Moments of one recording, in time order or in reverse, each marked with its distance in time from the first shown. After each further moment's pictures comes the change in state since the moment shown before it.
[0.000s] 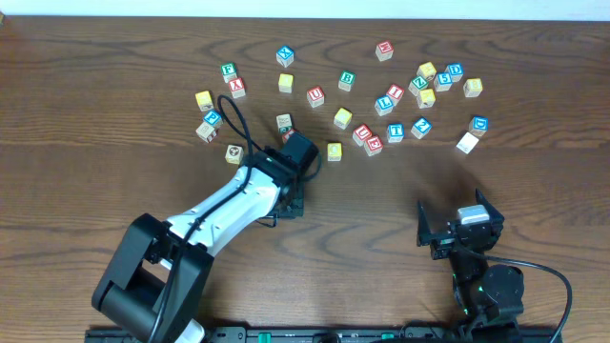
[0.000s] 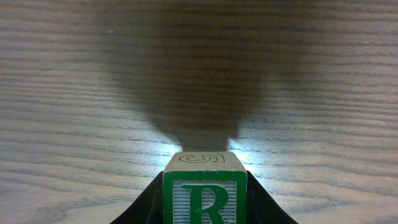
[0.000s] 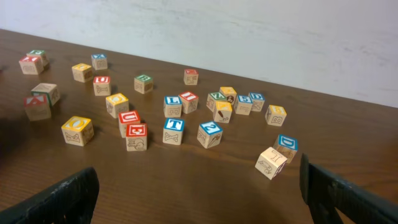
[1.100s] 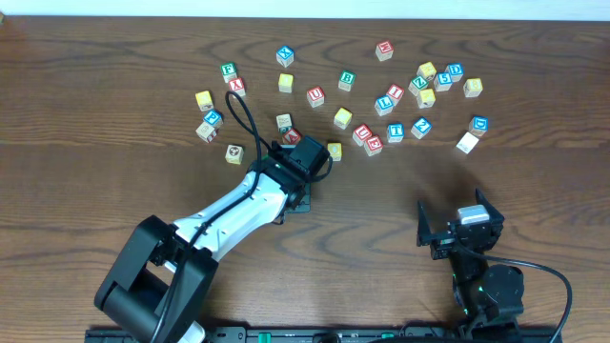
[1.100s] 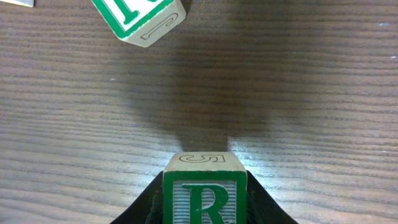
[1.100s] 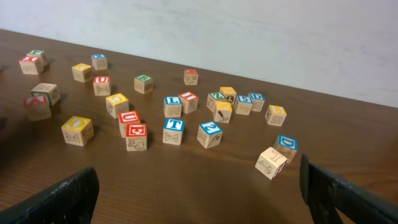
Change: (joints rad) left arm -0.043 0.000 -0.011 0.098 -0.107 -0.035; right arm 0.000 0.000 0.000 0.000 0.000 0.000
